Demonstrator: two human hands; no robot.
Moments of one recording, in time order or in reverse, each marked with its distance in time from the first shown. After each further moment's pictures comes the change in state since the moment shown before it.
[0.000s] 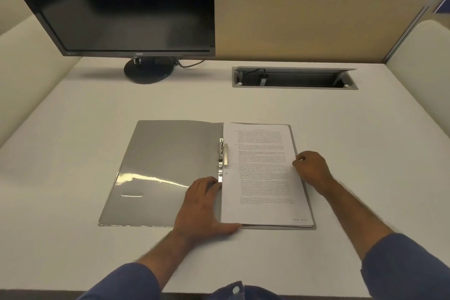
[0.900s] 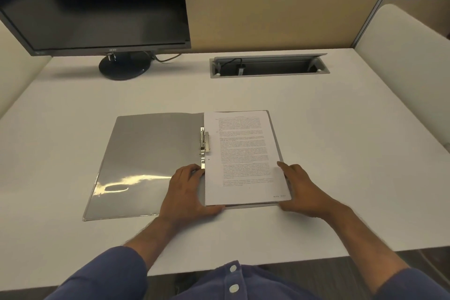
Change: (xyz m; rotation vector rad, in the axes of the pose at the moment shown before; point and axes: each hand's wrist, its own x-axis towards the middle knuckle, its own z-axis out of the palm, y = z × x) left_hand -0.002 0.004 -0.005 0.036 -0.002 0.017; right_hand -0.099 0.067 -0.018 -0.162 -0.385 -0.313
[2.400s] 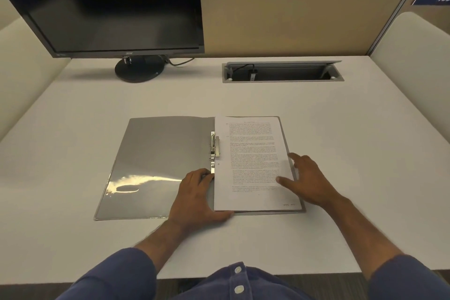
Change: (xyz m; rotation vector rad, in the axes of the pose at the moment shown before) left_hand 0.001 -0.001 0.002 -0.014 0.018 0.009; right_hand 0.043 -0.008 -0.011 -0.087 0.266 -0.009
